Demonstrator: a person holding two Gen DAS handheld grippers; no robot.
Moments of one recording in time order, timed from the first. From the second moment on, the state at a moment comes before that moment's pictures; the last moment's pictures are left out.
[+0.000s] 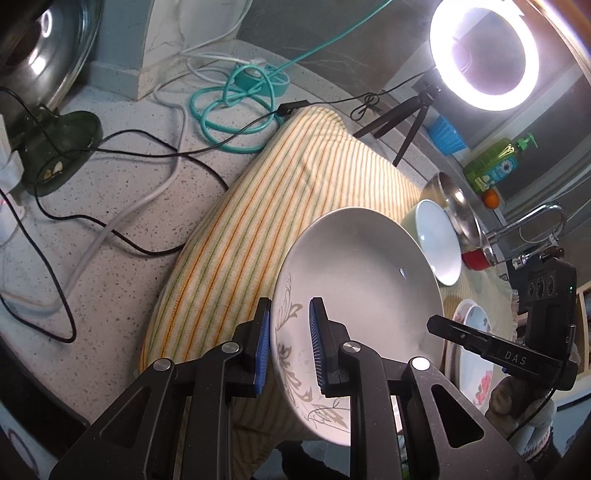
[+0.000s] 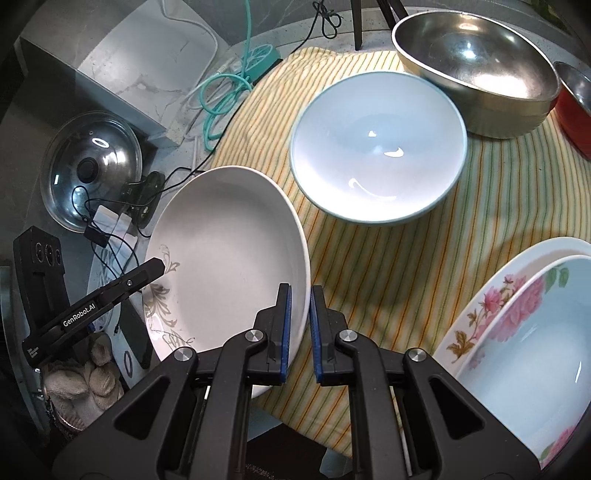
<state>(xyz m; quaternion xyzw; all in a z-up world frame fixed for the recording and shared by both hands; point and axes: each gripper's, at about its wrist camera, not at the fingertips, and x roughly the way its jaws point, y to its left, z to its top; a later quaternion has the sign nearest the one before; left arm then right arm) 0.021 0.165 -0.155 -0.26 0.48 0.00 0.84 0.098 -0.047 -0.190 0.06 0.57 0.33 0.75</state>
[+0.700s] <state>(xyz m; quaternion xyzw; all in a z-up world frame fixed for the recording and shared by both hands) 0.032 0.086 -0.112 -0.22 0.46 -0.08 0.85 0.077 -0.151 -0.143 0.11 0.54 0.30 0.78</state>
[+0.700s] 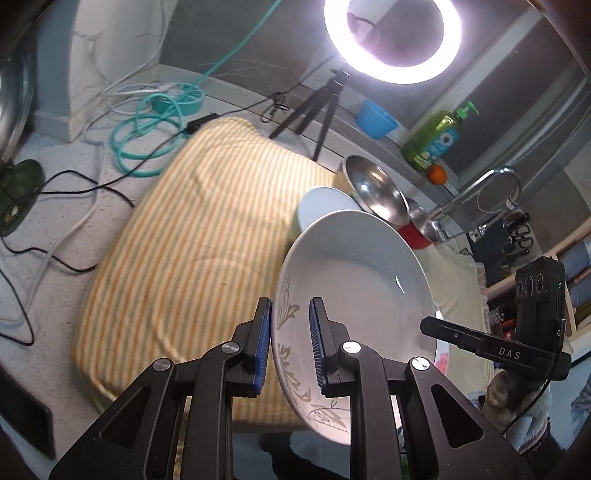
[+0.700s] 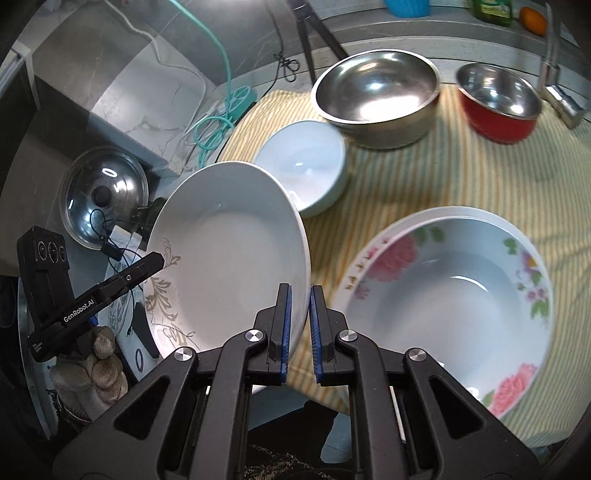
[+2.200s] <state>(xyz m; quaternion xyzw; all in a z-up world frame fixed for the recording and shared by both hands) 0.073 -0.061 -0.158 -0.14 0.54 -0.18 0.81 0.075 -0.308 -0.198 0.16 0.57 0.16 0.79</state>
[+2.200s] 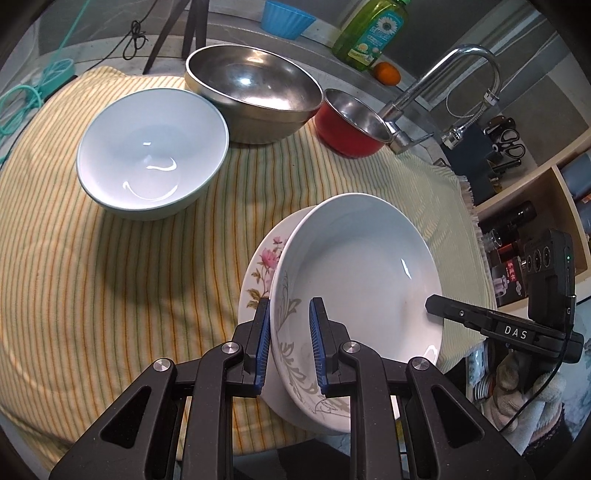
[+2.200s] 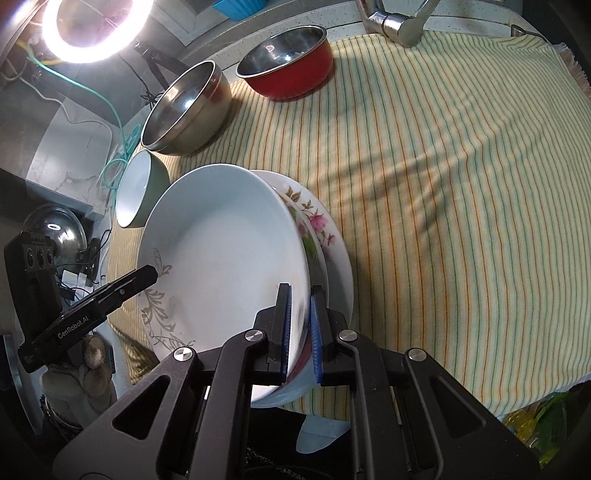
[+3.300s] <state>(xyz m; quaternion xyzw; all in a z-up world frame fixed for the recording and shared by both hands) 0.074 -0.081 -0.158 -0.06 0.55 -0.17 0.82 0.066 -0.280 -0.184 0.01 0.56 0.14 0.82</state>
